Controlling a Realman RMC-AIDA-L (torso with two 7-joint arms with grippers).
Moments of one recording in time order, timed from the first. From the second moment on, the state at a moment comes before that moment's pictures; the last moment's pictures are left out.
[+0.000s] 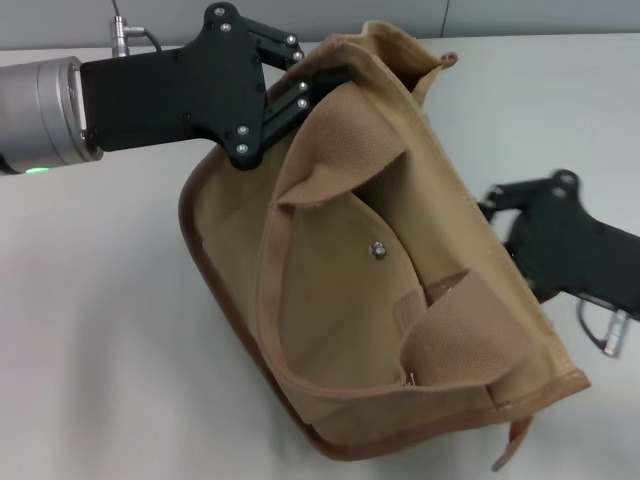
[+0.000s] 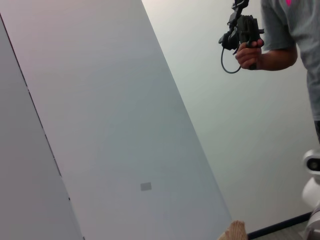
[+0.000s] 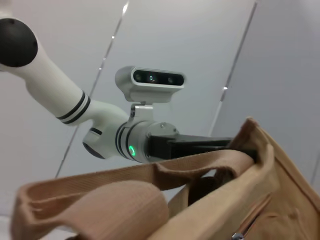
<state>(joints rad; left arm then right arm) -0.65 -2.07 0.81 0.69 1.64 1.77 -0.89 0.22 2.08 -1.24 -0.62 -1.19 -1.64 0.51</state>
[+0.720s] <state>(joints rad) -0.64 -2.07 0.81 0.62 1.58 1.74 -0.86 0.07 2.08 -0.59 -0.44 -1.48 -1.90 0.70</state>
